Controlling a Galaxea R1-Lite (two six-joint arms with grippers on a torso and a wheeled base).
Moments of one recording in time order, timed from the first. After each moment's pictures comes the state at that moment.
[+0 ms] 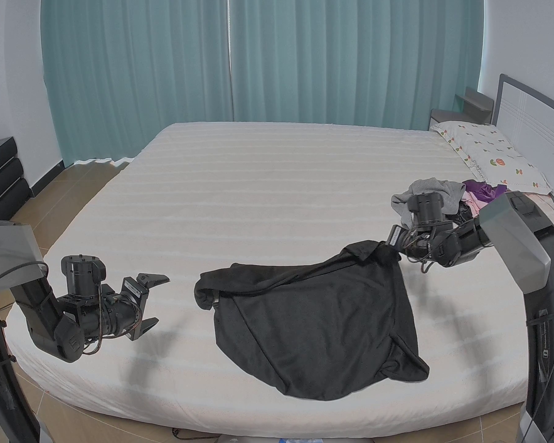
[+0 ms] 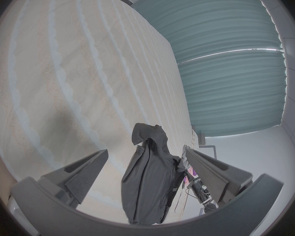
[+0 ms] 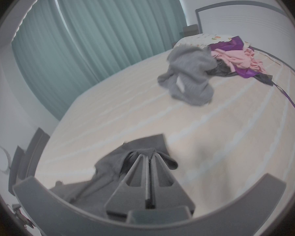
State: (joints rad) left arm -0.05 2.10 -0.45 -1.09 -0.34 -1.19; right arm 0.19 2.50 -1.55 -0.32 -0.14 0.55
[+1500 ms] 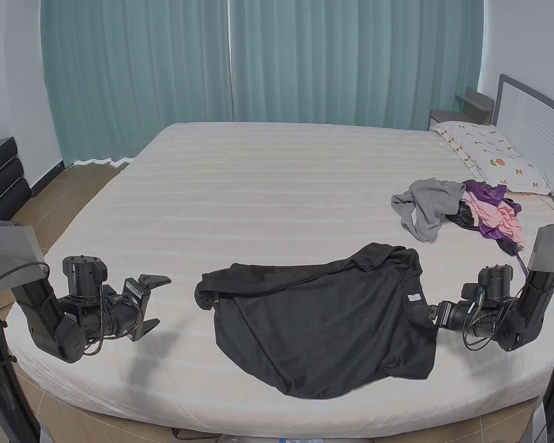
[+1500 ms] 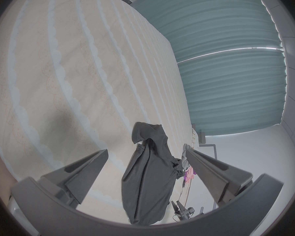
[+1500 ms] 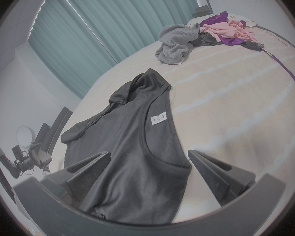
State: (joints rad) left arm -0.06 2.10 -0.45 -1.09 -0.34 -1.19; right arm 0.01 2.24 -0.46 -1.08 0.29 0.37
